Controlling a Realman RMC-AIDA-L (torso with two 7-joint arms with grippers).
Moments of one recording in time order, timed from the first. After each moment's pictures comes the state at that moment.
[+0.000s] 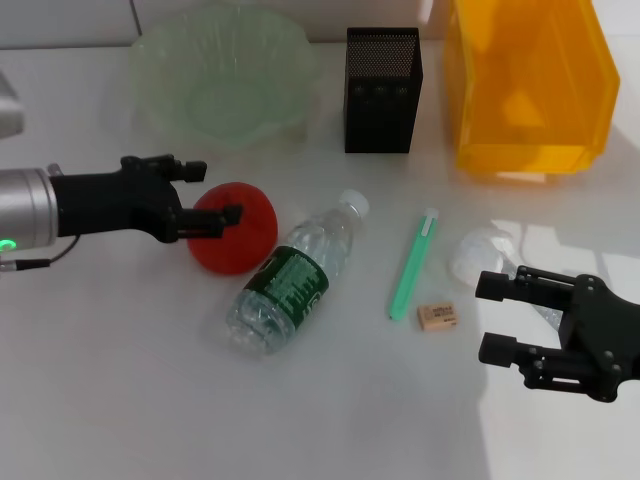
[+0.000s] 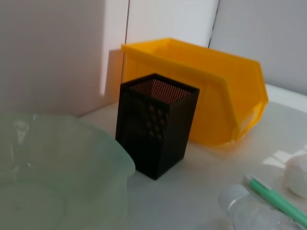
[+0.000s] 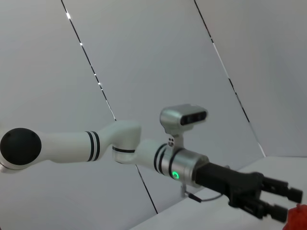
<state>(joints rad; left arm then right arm) -0.51 -2.07 0.81 0.75 2.03 1.37 -1.46 0.34 2.05 -0.63 -0.47 -1.92 -1.95 1.20</state>
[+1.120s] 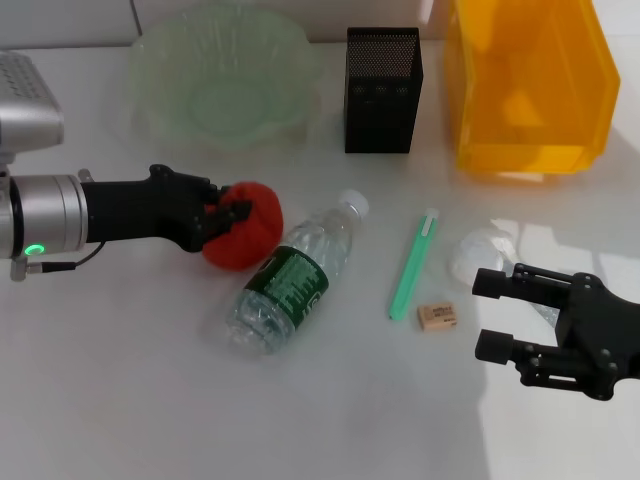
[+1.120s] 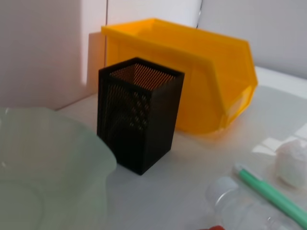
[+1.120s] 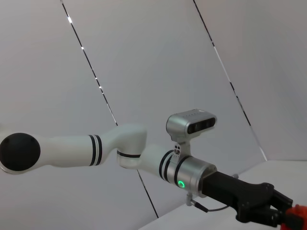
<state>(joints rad) -0.52 -2.07 0.95 0.71 1.96 1.28 -1.44 0.34 2.06 -0.63 -0.47 -1.91 -1.95 1.20</state>
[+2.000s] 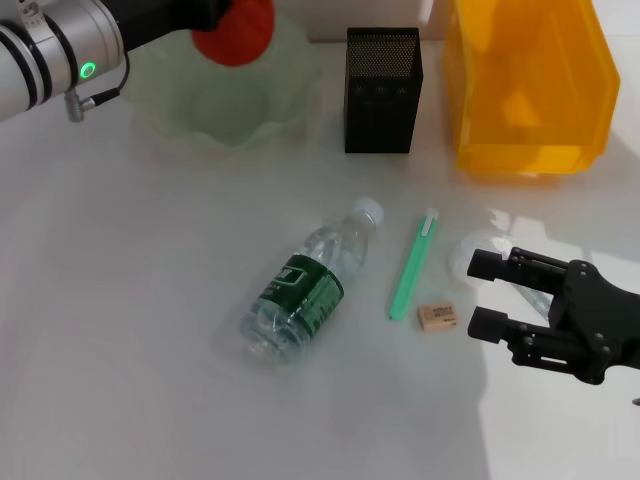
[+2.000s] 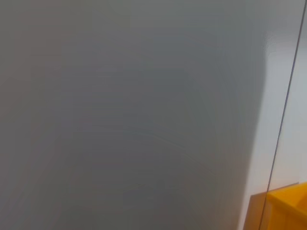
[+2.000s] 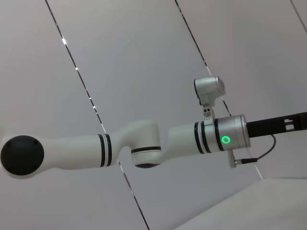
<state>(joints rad) -0.72 -2.08 1.00 0.61 1.53 0.76 -1.44 0.35 2.08 -0.57 -0.44 -1.91 -1.95 1.19</state>
